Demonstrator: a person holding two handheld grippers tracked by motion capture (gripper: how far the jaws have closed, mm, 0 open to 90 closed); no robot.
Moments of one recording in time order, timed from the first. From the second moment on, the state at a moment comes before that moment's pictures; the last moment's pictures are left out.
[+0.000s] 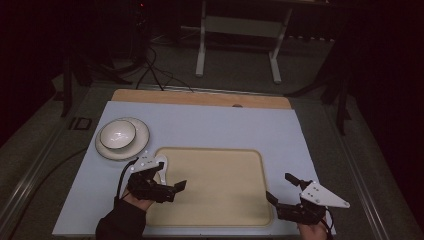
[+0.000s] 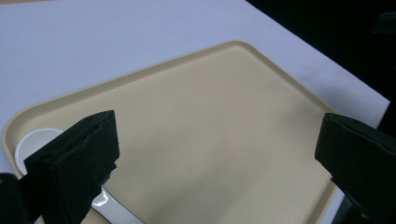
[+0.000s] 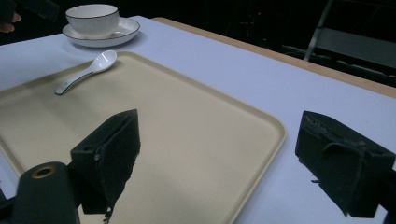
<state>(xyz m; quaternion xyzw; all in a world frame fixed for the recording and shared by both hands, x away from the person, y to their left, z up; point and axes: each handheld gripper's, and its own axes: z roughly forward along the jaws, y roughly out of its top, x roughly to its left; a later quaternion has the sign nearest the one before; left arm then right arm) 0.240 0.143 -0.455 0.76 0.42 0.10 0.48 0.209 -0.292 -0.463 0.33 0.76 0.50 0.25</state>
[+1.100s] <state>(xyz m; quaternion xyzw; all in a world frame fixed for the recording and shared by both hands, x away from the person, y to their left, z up) 0.219 0.205 -0.475 0.78 0.38 0.12 0.49 0.209 -0.289 -0.464 0.32 0.76 0.50 0.25</state>
